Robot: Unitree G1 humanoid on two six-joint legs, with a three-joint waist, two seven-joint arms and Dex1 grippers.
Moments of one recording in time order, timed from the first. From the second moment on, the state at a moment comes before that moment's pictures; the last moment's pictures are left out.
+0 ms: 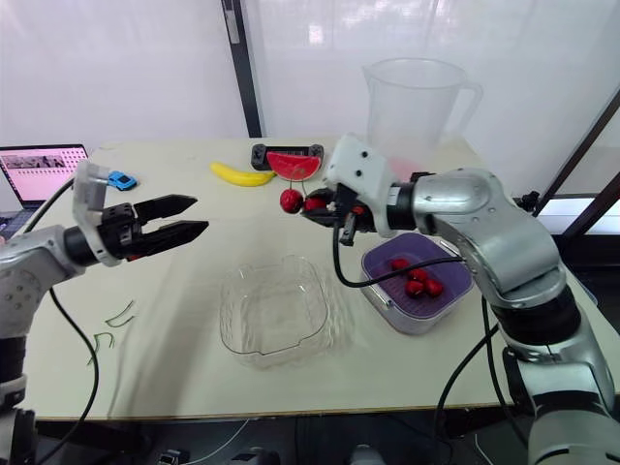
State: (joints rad) left arm -0.58 0.79 0.27 -0.06 -0.80 0.71 -0.98; right arm -0.93 -0.78 0.13 -0.41 0.39 0.78 0.87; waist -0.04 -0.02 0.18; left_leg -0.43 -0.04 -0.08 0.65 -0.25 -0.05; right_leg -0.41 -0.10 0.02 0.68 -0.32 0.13
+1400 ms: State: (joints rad) left arm -0.86 0.47 0.07 -0.14 -0.85 1.05 -0.68; right arm -0.55 -0.63 0.27 -0.40 -0.79 -0.15 0.56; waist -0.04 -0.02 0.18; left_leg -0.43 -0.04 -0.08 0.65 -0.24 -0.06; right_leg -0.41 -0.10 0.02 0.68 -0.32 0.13
